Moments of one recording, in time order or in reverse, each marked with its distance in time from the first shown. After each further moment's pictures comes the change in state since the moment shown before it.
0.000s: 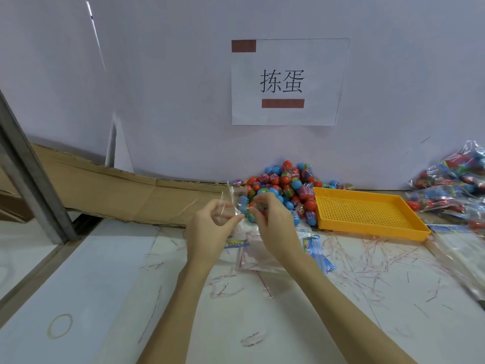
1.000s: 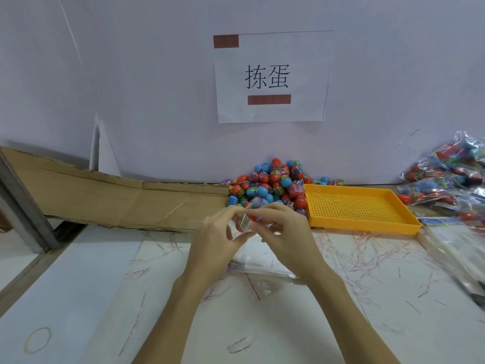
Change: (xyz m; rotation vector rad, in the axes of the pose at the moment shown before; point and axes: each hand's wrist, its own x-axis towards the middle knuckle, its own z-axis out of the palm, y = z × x) left_hand -0.017 0.017 0.018 0.201 -0.212 0.328; right_hand -0.030 -0.009 -0.056 0.176 -0.050 -0.078
